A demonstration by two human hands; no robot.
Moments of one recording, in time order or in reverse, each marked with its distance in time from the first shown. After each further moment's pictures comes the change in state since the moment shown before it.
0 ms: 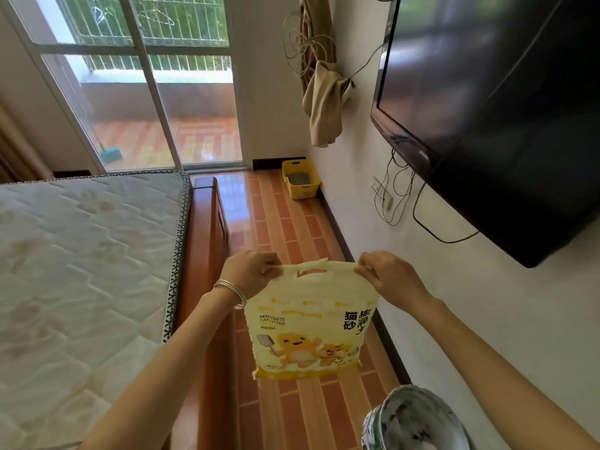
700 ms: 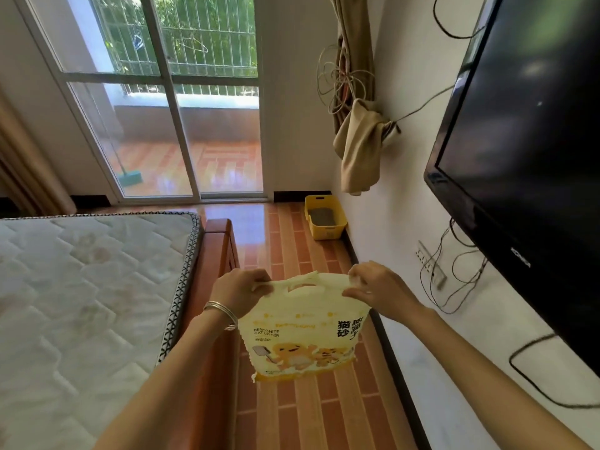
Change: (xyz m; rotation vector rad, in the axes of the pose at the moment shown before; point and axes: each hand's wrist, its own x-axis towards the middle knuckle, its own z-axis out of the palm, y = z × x) left_hand 0.262 -0.139 -0.007 -0.034 0.060 -0.174; right_hand 0.330 0.051 0.043 0.114 -0.073 -0.150
